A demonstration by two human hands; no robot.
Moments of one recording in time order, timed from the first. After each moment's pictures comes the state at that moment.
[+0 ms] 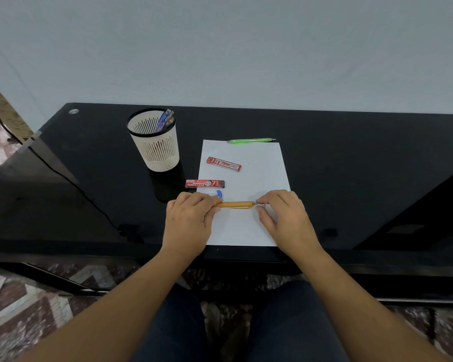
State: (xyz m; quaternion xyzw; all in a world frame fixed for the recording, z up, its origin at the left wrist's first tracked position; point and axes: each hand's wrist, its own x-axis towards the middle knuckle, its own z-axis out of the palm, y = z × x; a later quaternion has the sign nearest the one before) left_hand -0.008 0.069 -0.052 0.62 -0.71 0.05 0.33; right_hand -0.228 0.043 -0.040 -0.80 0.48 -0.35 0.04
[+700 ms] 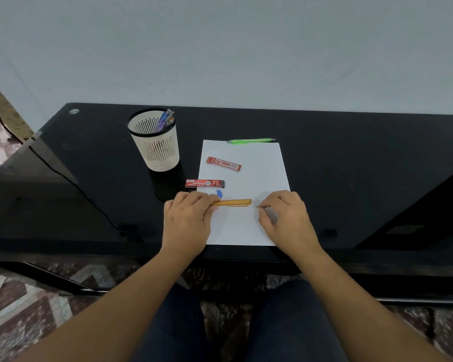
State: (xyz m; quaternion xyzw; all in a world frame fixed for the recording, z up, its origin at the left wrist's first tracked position) left_hand -0.008 0.068 -0.054 0.63 -0.70 0.07 0.33; right_hand -0.229 0.042 -0.045 -0.79 0.50 -0.35 0.04
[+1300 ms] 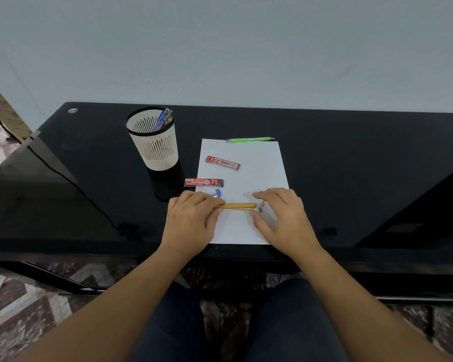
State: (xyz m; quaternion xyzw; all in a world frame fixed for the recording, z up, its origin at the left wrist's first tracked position) left_hand -0.007 0.069 -0.050 0.60 -0.74 0.05 0.31; right_hand -0.228 0.047 -0.038 -0.81 0.48 -0.34 0.05
